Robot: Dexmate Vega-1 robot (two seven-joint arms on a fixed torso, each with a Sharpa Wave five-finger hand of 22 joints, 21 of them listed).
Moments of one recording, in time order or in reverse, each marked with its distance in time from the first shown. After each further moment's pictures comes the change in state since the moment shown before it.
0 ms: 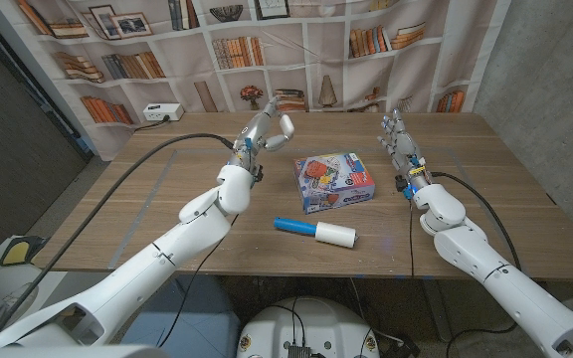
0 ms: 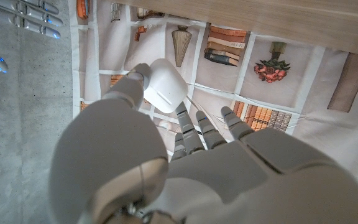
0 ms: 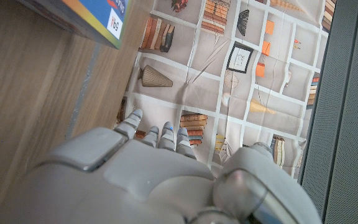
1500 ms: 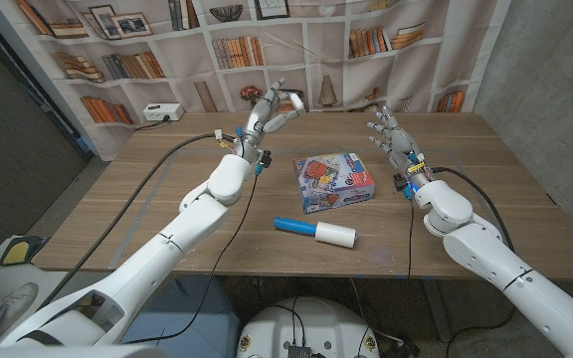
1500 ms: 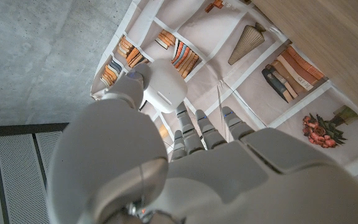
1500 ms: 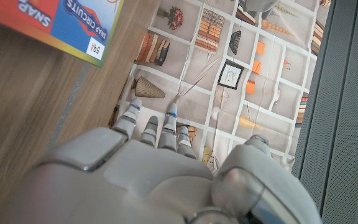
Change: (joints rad) left arm -0.051 -0.094 -0.061 0.203 -0.460 -0.442 -0.127; left_hand -0.003 0.000 -0.010 0.004 0.007 0.036 -0.011 0.004 0.000 0.000 0.000 0.000 0.000 0.018 0.000 0.004 0.005 0.011 0.011 0.000 0.000; right arm -0.097 -0.106 0.030 -0.287 -0.021 -0.180 -0.095; right_hand 0.058 0.021 0.055 -0.042 -0.015 0.004 0.011 0.004 0.005 0.241 0.073 0.088 0.082 0.159 0.093 0.071 0.021 0.182 0.019 0.053 0.014
